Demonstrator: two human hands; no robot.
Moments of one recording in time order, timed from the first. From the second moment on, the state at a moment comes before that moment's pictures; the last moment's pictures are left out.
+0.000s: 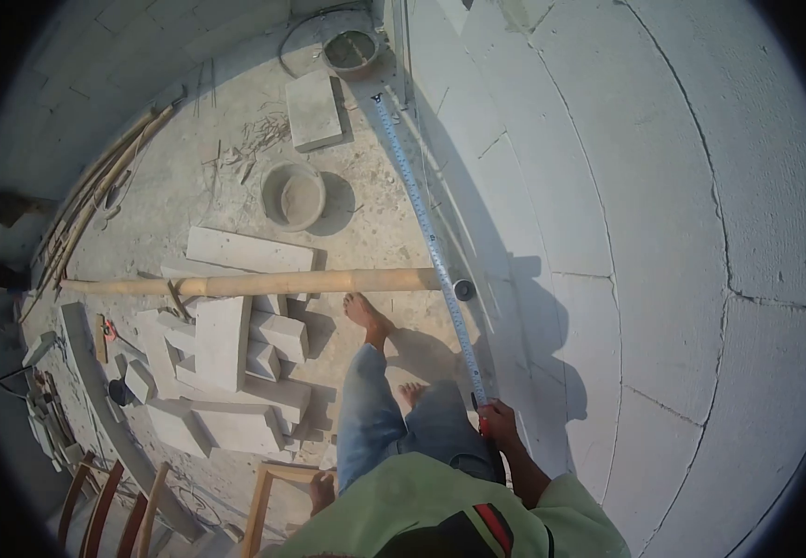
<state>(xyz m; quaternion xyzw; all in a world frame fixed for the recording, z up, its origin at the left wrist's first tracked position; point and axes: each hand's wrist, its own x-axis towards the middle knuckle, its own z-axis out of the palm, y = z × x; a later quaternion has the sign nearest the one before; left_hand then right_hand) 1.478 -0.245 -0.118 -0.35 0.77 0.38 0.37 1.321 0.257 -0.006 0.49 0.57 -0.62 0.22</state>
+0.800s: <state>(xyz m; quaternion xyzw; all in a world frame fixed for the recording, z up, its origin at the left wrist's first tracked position) 1.118 -0.289 0.035 -0.20 0.85 0.34 0.34 1.088 0.259 0.026 0.53 0.60 -0.57 0.19</state>
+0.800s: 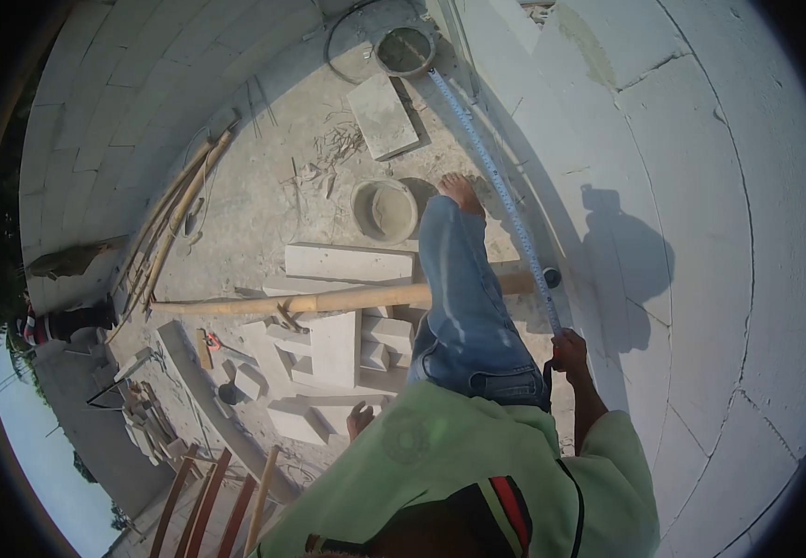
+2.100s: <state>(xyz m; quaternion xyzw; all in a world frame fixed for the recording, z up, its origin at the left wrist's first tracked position) 0.445 -0.281 0.025 -0.31 0.84 0.41 0.18 0.673 0.281 0.025 0.35 0.84 -0.26 0.32</state>
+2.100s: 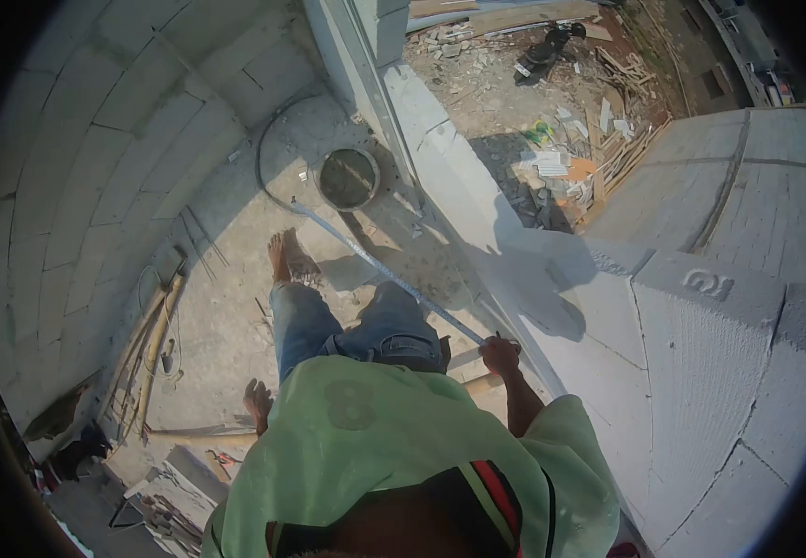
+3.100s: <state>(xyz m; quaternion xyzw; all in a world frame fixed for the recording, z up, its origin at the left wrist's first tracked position) -0.205 -0.216 0.038 0.16 0.82 0.22 0.50 0.411 -0.347 0.136 0.90 0.19 -0.37 -0.09</state>
